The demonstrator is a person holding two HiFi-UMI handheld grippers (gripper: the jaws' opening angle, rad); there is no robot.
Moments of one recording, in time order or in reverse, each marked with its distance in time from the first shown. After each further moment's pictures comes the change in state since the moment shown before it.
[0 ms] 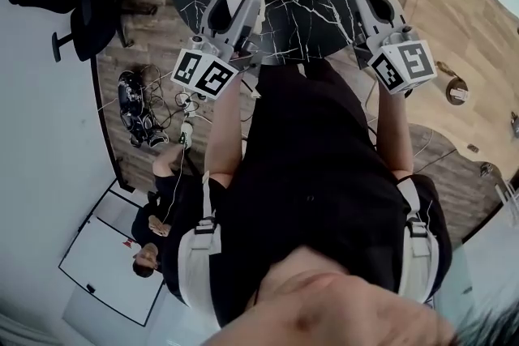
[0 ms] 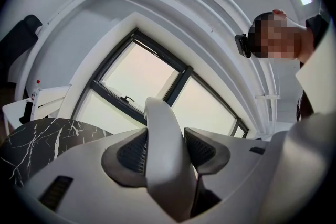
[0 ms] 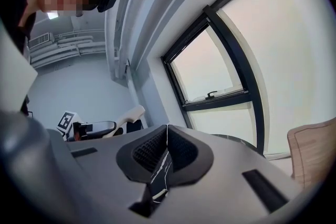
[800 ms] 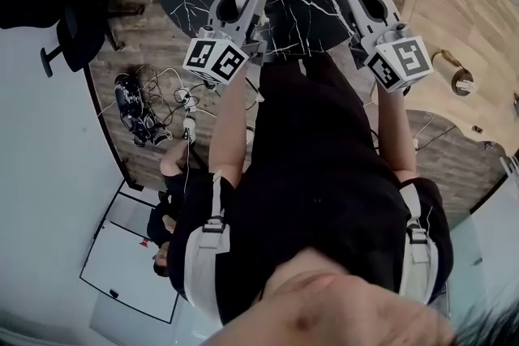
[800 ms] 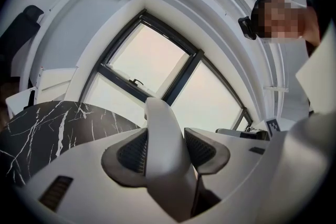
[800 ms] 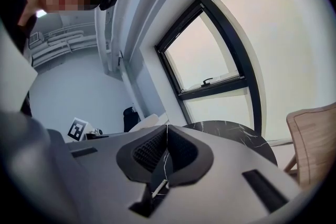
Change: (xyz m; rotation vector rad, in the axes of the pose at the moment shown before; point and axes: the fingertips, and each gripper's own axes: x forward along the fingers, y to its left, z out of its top) left arm 0.031 0.063 -0.068 -0.030 0.142 0.041; right arm 0.023 -0.007 -0.046 0.063 0.105 -0.045
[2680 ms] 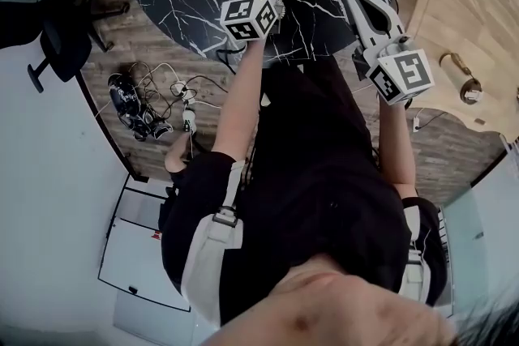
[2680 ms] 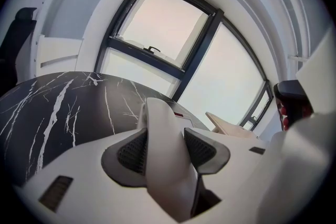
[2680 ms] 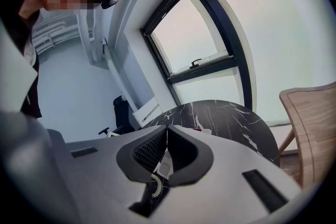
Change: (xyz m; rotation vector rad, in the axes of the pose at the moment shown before) left arm 0.108 0.119 -0.139 0.056 0.261 0.178; right arm 0.034 -0.036 -0.066 0.066 0.147 -0.096
